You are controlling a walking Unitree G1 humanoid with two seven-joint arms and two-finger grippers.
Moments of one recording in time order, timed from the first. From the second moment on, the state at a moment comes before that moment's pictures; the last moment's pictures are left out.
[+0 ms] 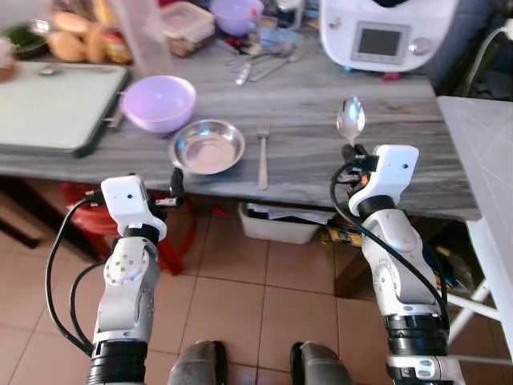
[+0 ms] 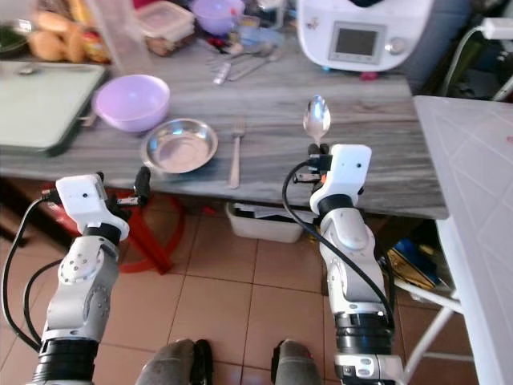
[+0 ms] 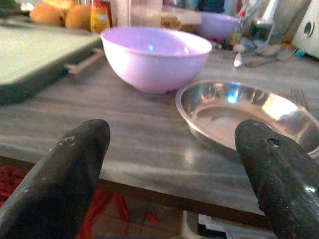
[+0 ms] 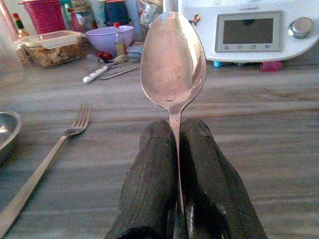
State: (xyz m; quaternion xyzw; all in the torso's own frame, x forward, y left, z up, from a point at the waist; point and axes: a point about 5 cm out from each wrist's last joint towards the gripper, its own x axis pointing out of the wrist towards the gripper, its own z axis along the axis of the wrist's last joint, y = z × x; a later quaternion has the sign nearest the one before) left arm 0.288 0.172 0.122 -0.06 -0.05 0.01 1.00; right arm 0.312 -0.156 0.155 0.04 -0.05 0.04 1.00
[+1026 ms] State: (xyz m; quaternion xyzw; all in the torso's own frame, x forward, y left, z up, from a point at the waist) left arm 0.275 0.156 0.125 -0.06 -0.05 -0.02 1.00; right arm 0.316 -0.175 0.160 0.04 -0.06 -0.01 1.00
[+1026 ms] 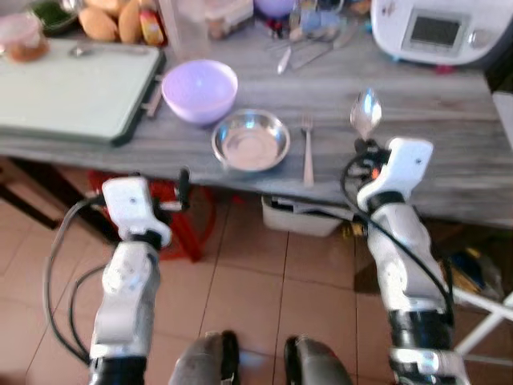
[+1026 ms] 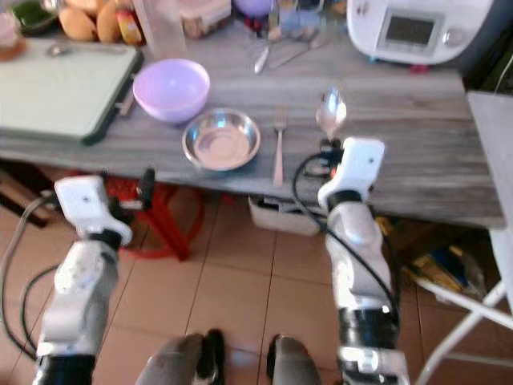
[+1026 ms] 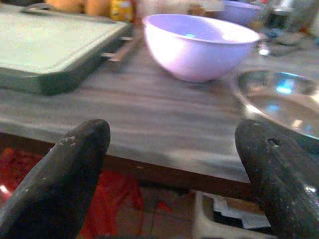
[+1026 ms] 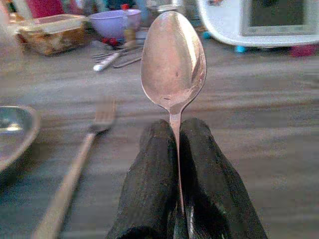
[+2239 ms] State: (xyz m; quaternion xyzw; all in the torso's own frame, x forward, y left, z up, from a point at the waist) left arm 0.253 0.167 0.126 -0.03 -0.02 -0.03 1.00; right arm 0.368 -0.151 0.180 0.19 -0.02 -0.02 0.98
